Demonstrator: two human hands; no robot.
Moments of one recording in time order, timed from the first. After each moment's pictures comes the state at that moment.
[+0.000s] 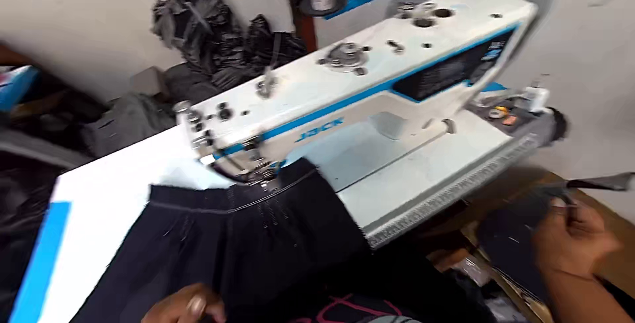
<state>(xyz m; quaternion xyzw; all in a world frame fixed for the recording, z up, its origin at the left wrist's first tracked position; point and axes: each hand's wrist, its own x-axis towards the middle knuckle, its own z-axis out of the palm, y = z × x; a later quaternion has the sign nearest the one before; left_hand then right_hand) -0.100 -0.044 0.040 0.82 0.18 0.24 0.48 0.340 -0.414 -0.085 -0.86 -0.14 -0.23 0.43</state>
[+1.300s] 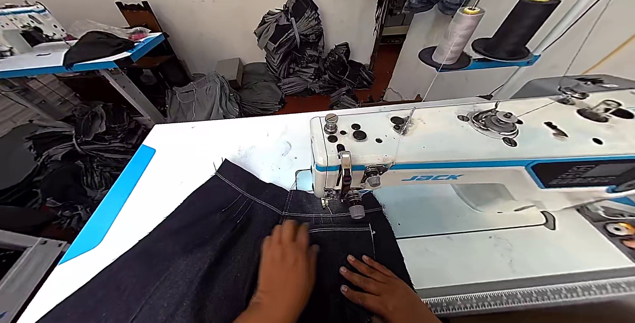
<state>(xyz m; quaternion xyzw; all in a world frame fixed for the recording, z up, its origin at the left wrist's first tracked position) -0.001 -0.054 0.028 0.90 0.40 0.07 0.15 0.189 -0.194 -0.062 -0.51 -0.81 0.04 0.27</state>
